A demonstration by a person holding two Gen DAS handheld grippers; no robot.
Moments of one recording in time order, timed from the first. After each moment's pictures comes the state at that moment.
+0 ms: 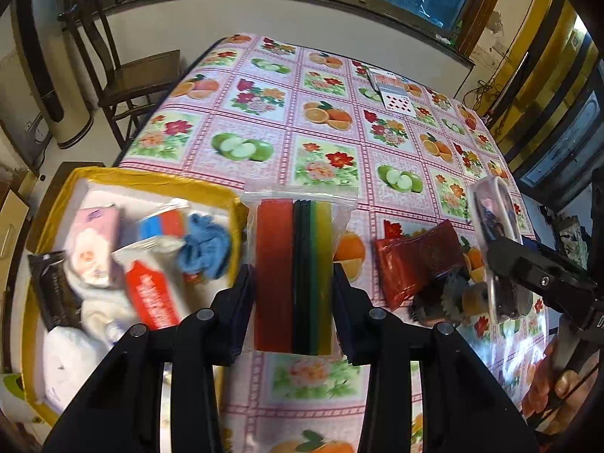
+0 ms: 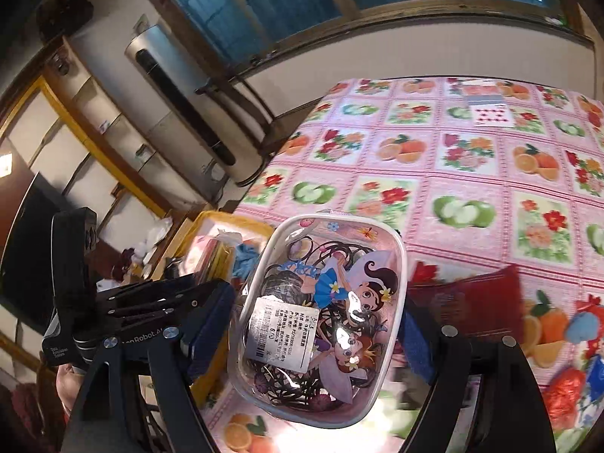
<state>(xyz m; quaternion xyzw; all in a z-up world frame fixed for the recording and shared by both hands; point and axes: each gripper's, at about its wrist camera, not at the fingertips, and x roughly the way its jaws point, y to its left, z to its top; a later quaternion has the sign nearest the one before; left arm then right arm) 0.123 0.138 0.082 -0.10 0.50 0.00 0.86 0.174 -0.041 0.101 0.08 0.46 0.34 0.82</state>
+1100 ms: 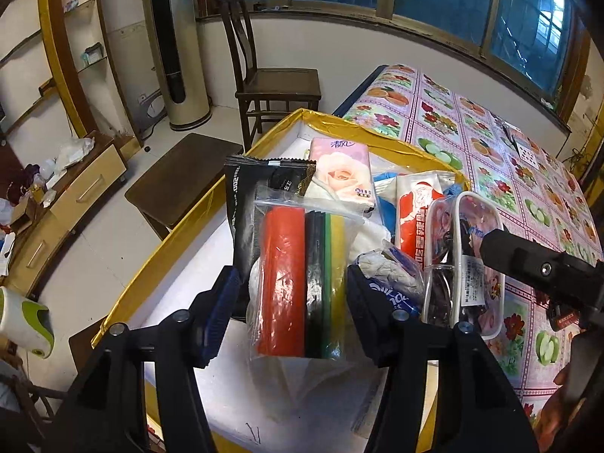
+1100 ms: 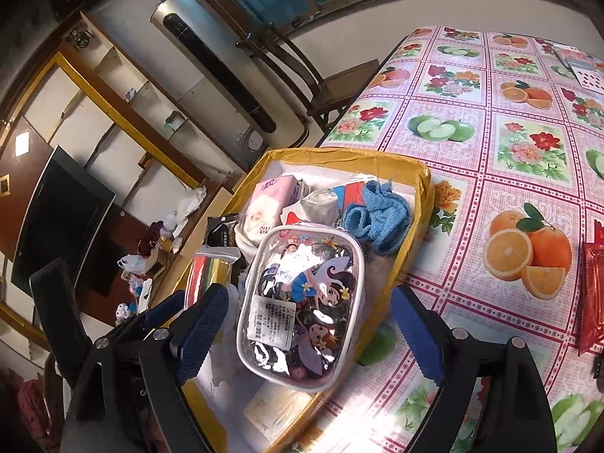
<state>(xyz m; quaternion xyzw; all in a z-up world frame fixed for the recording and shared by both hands) 0.024 0.258 0.026 -0.12 0.42 0.21 0.87 0.135 0.104 0.034 0.10 0.49 0.39 0.77</state>
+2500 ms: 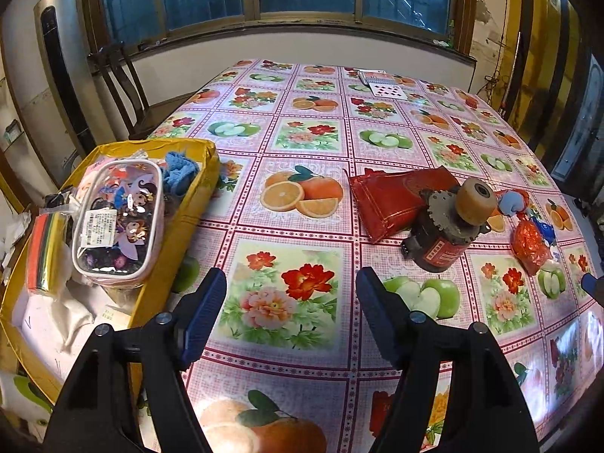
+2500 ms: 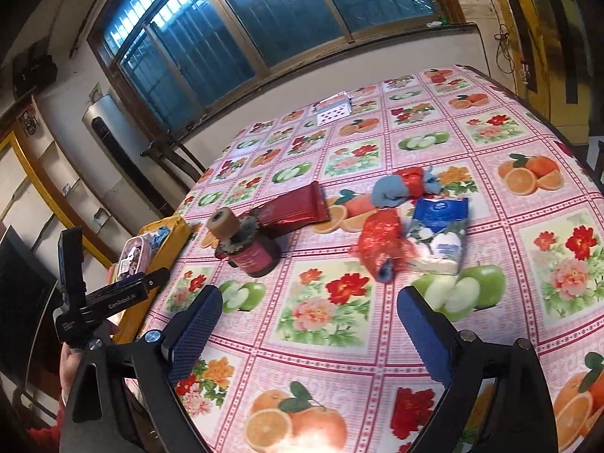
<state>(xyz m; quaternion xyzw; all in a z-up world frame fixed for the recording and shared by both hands) 0.045 0.035 0.028 -0.03 0.42 0.06 0.91 0.033 -0.282 0.040 0.16 0.39 0.19 0.89</state>
